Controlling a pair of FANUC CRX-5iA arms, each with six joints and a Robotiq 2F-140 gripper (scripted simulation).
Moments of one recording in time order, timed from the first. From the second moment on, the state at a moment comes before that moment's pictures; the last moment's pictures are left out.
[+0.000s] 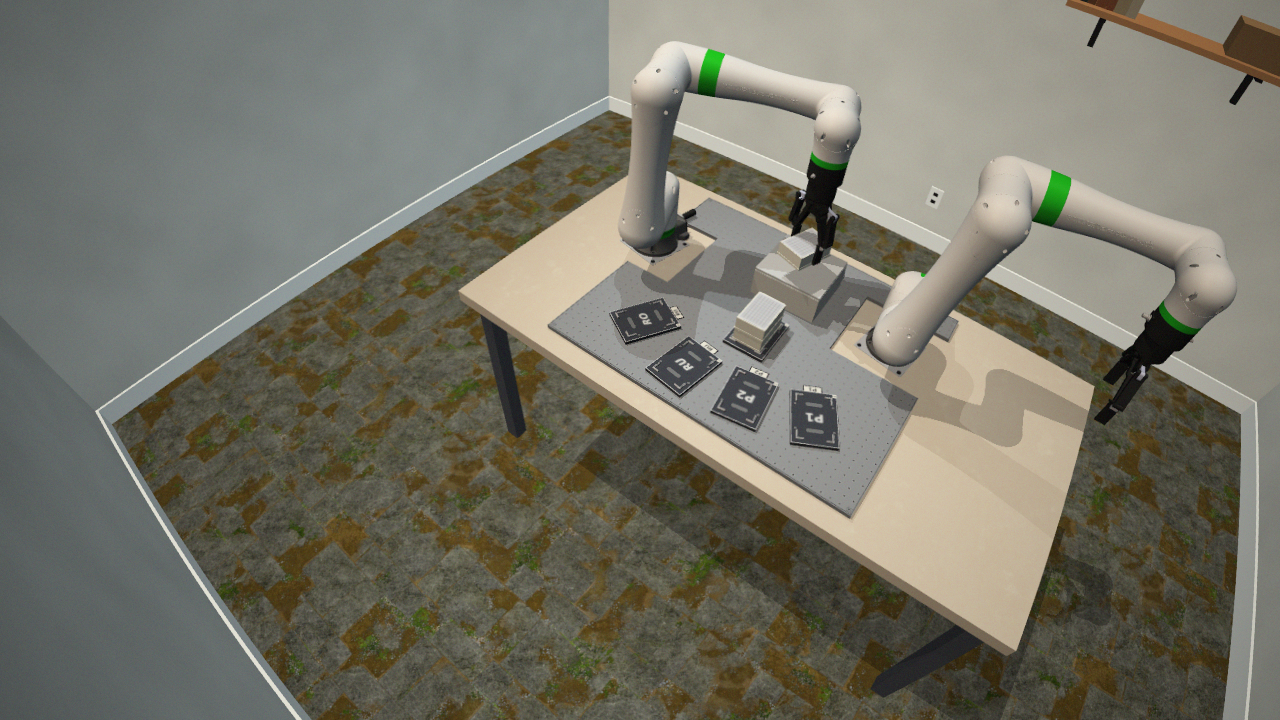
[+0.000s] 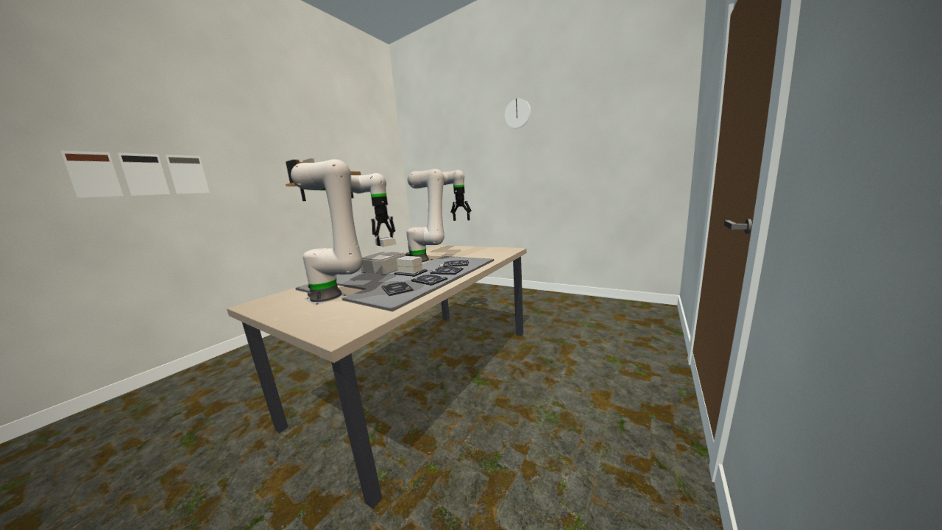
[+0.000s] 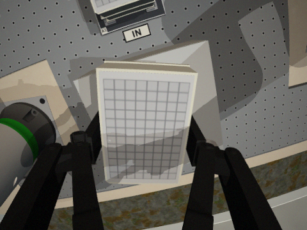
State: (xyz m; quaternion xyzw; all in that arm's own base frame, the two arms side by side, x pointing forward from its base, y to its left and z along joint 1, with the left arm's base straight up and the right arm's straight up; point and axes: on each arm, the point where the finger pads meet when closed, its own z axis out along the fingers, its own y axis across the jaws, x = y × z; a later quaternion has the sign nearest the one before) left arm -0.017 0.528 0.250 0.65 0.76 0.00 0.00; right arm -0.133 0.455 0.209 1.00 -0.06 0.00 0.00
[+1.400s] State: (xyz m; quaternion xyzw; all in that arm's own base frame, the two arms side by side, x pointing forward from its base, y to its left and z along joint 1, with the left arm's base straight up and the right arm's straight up) left arm -0.017 0.528 0.250 0.65 0.76 0.00 0.00; right arm -0.022 0.495 0.209 0.99 -0.13 0.00 0.00
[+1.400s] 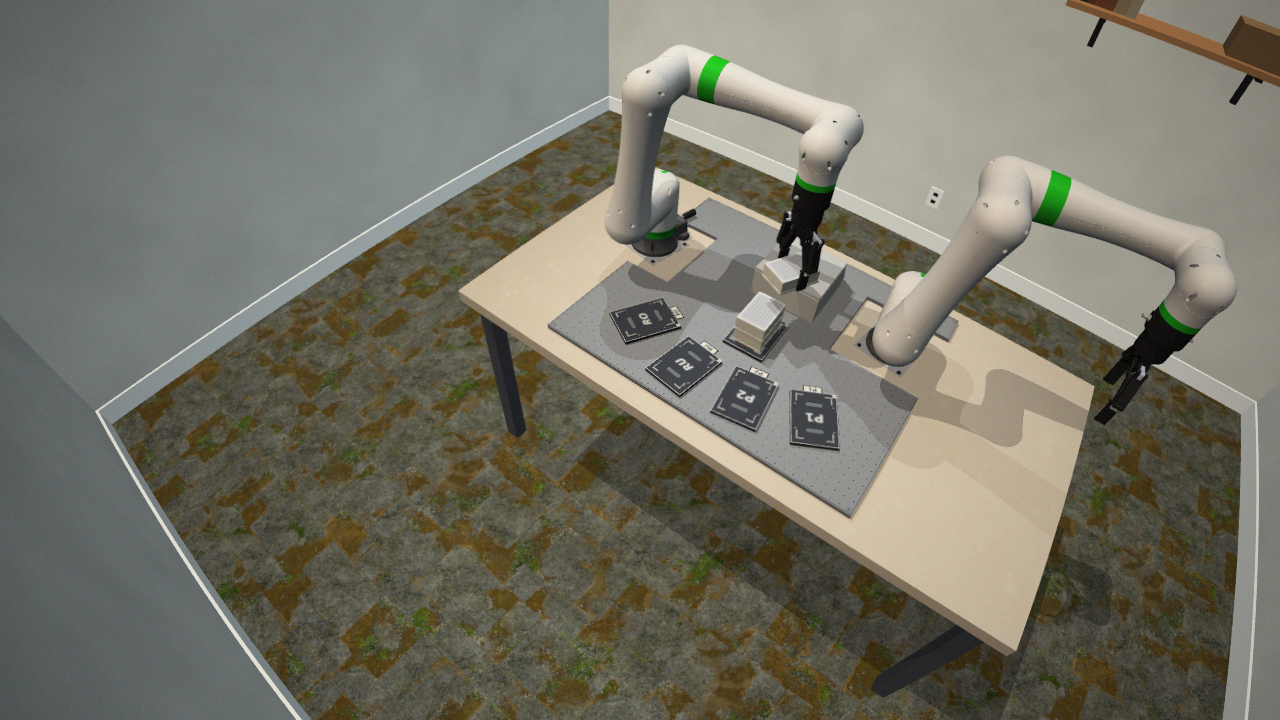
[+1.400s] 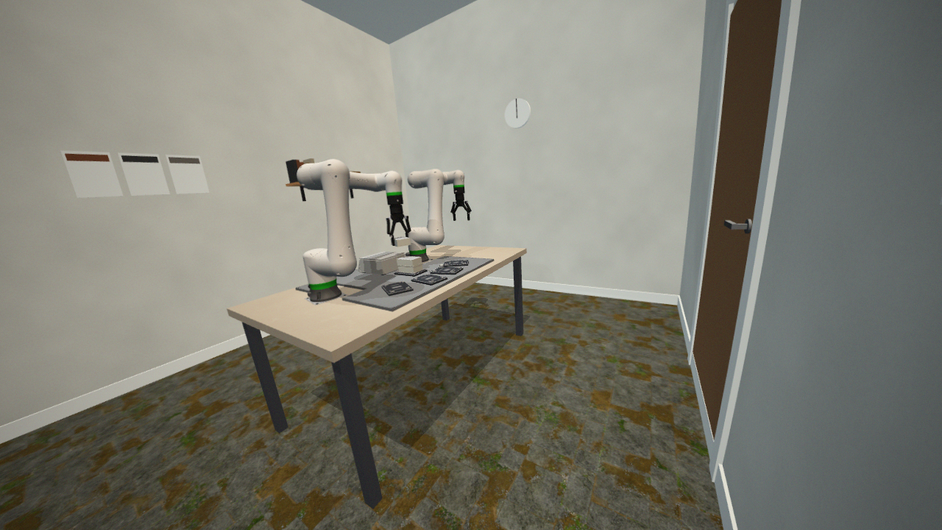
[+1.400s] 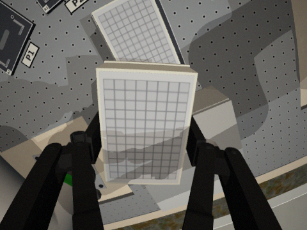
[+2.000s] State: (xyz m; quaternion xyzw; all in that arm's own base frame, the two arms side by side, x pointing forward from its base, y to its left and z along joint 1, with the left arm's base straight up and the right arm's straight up) left arm -0.017 0.528 0.250 0.65 0.76 0.00 0.00; right arm 0.034 0.496 0.209 0.97 -0.23 0.00 0.00
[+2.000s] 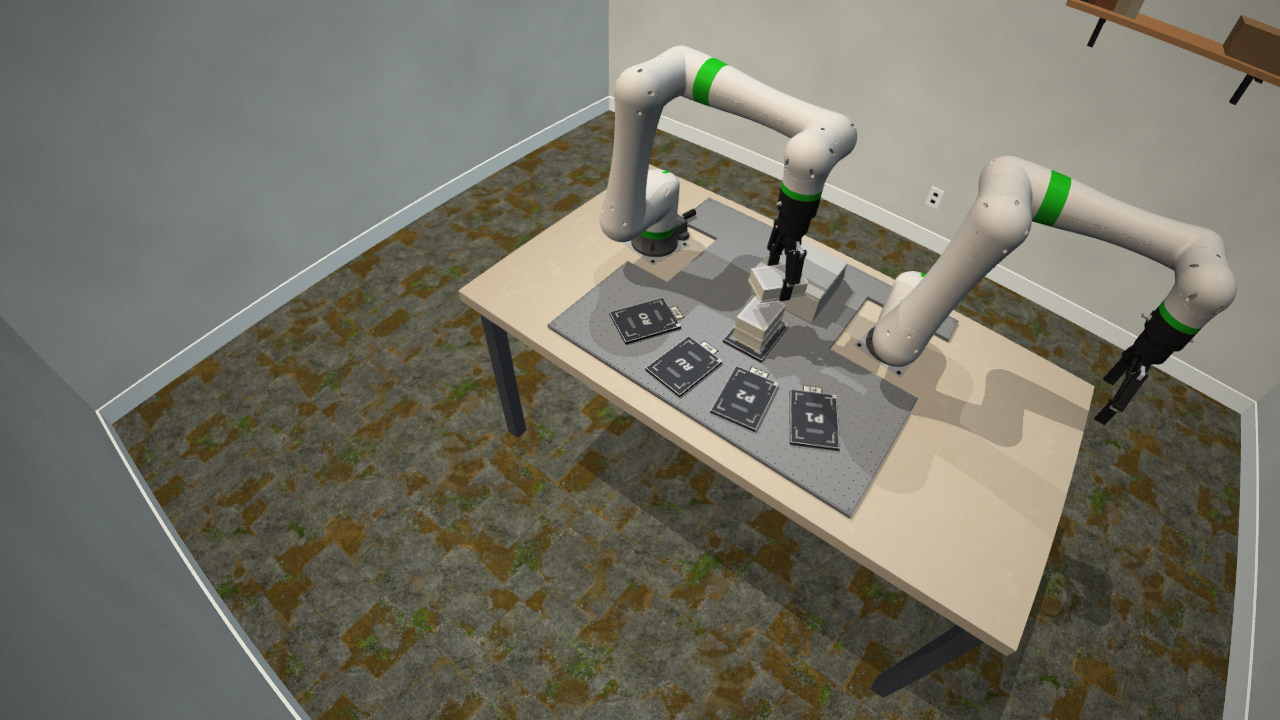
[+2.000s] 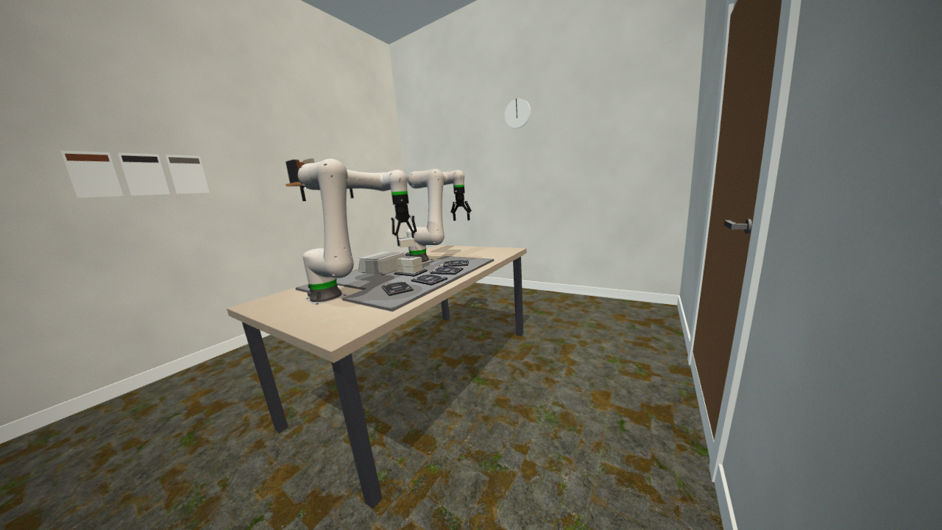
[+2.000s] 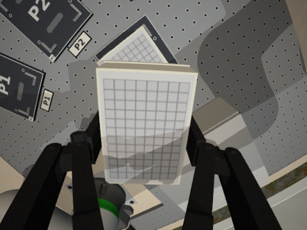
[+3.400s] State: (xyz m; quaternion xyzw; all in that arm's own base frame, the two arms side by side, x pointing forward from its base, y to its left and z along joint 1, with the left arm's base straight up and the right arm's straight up) left arm -0.017 0.528 0.250 0.65 0.76 0.00 0.00; right arm 0.141 0.494 0.202 0.99 -0.14 0.00 0.00
